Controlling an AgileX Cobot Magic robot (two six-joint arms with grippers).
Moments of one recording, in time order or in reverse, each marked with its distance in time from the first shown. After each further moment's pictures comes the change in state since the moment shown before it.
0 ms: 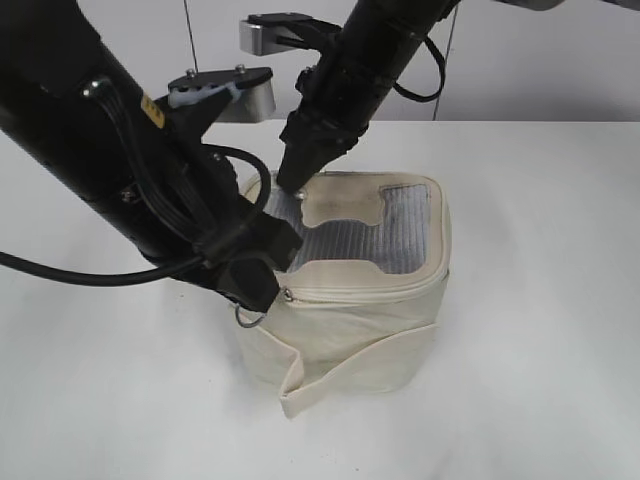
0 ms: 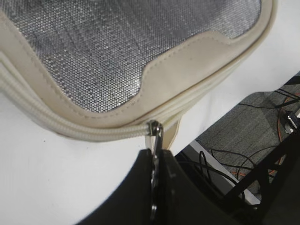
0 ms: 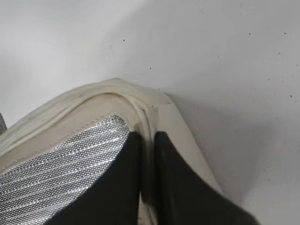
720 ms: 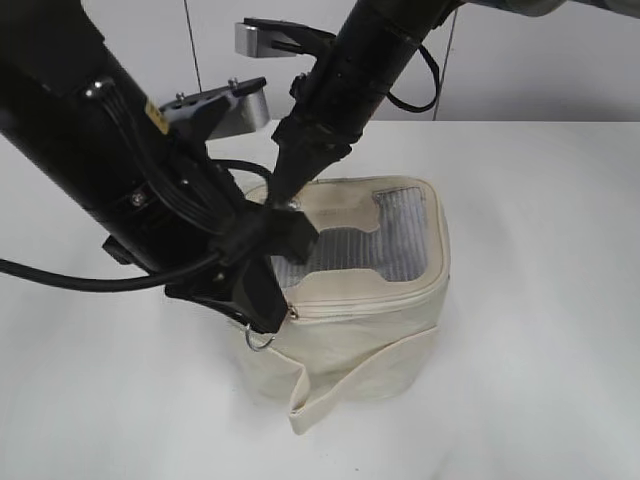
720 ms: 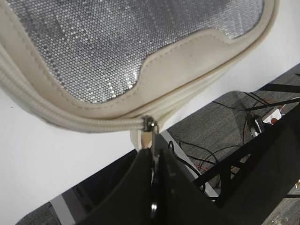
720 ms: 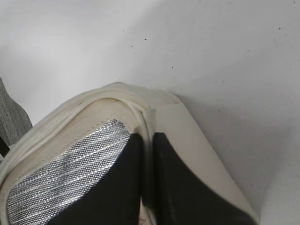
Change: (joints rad) left arm -0.005 0.001 0.000 -0.071 0.053 -0.137; right arm -0.001 0.010 0.000 0.059 0.035 0.025
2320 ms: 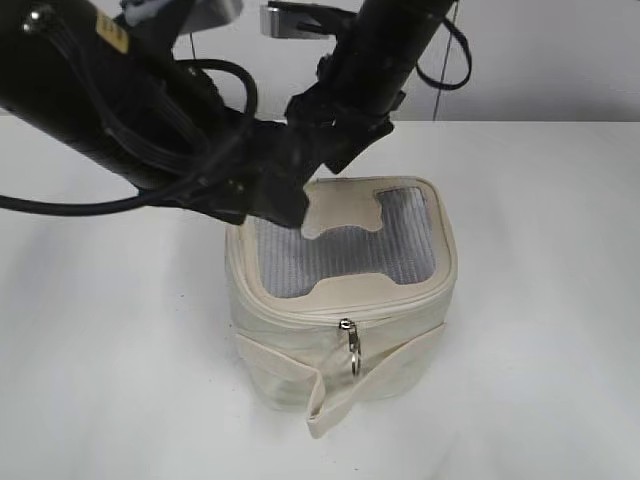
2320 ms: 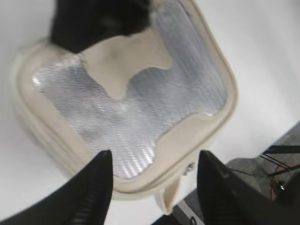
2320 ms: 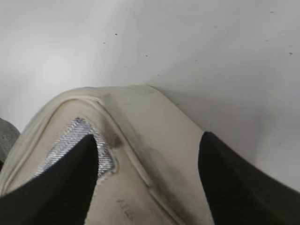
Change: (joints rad) left arm -0.018 -0.088 -0.010 0.133 -0.207 -0.022; right arm -0.012 -0.033 -0.004 -0.110 0.007 0.210
